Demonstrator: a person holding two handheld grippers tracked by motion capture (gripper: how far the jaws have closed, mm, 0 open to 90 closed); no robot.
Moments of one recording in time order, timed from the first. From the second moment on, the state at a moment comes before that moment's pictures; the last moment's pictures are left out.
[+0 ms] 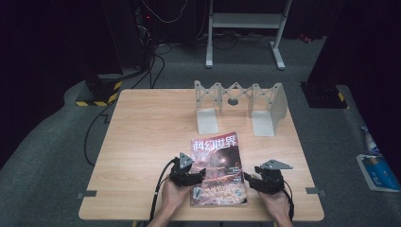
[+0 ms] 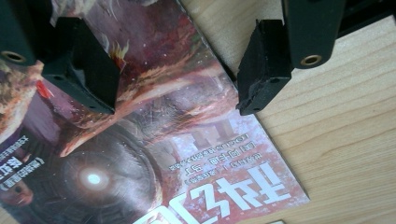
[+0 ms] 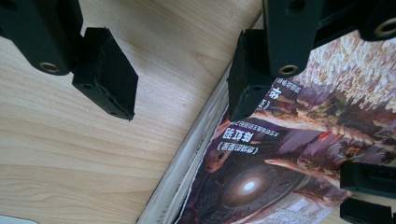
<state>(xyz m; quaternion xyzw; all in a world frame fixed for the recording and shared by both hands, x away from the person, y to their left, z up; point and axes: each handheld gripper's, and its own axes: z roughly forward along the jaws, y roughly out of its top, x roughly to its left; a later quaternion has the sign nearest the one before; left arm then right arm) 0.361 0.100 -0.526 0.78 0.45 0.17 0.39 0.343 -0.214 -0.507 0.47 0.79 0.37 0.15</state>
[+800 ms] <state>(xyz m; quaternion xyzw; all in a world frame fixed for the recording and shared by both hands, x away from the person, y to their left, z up) 0.367 0.106 -0.533 0.78 0.43 0.18 0.42 0.369 -0.196 -0.504 0.47 0.78 0.39 0.14</state>
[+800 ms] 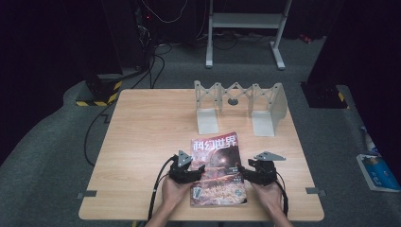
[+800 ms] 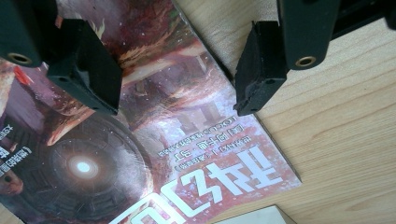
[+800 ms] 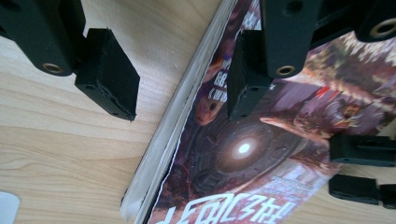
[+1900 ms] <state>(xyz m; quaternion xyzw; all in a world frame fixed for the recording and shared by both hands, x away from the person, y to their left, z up) 0.367 0.106 -0.534 0.78 0.43 0.18 0.42 0.424 -0.167 -0.515 0.49 0.78 0.36 0.11</state>
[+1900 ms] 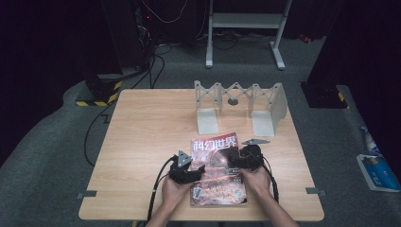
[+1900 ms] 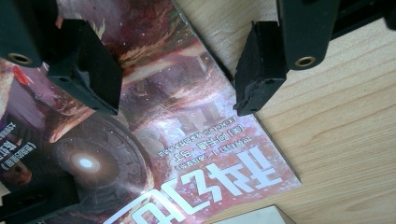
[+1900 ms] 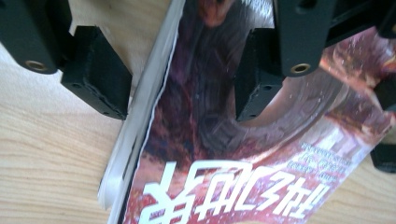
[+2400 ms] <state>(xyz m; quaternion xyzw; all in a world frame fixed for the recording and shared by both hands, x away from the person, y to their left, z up) 0.366 0.105 -0.534 0.77 0.43 0.18 0.42 0.431 -0.157 -0.516 0.49 0.78 0.36 0.12</state>
